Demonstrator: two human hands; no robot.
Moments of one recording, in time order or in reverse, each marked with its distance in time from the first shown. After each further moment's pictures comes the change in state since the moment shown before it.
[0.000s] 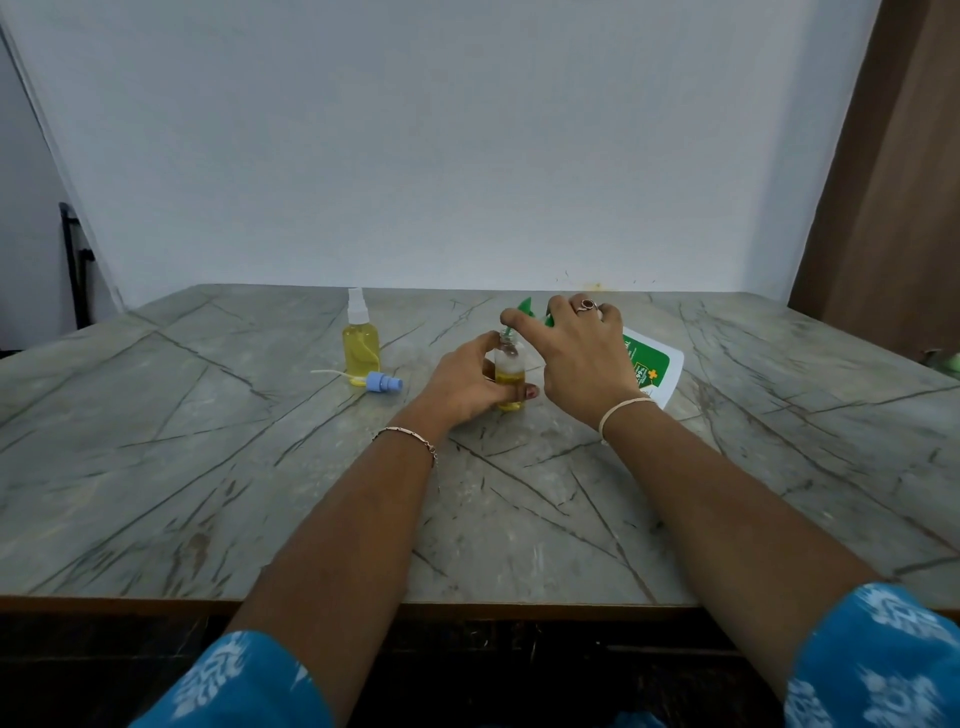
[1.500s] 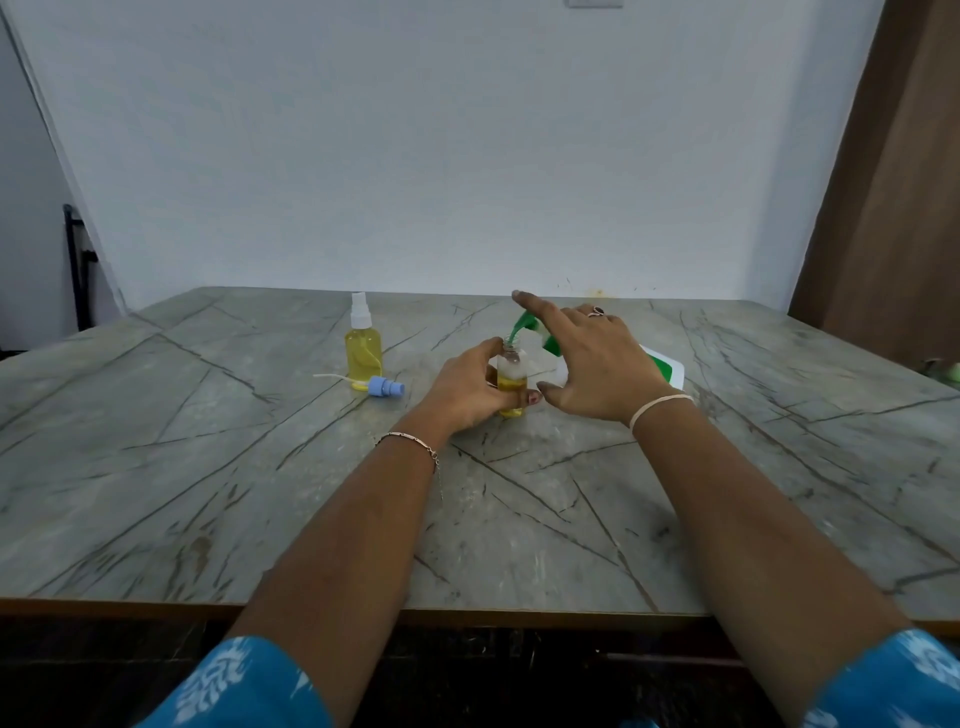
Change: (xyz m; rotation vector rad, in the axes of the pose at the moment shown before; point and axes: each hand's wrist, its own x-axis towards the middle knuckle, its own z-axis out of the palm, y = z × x) left_hand 0.003 -0.004 0.001 0.001 0.011 0.047; right_hand 0.001 0.025 -0.007 0.353 -0.081 -0.099
